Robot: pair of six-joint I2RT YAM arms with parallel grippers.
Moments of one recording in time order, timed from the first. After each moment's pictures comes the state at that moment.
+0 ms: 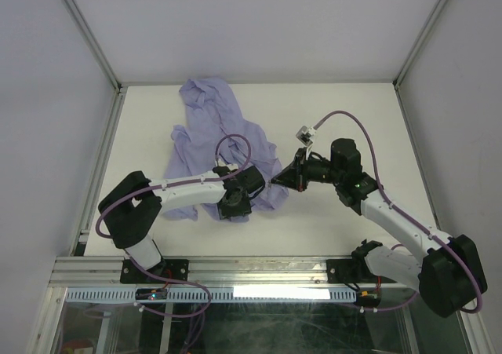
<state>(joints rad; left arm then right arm) -0.98 1.67 1.02 -0.77 -0.24 -1.18 0.49 1.07 0.62 0.15 -0.81 0.34</state>
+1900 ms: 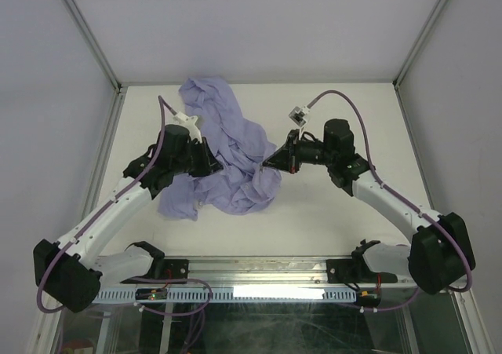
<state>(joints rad) -0.50 1.11 0.95 -0.53 0.18 -0.58 0.49 1.23 0.80 0.16 -0.84 0.39</state>
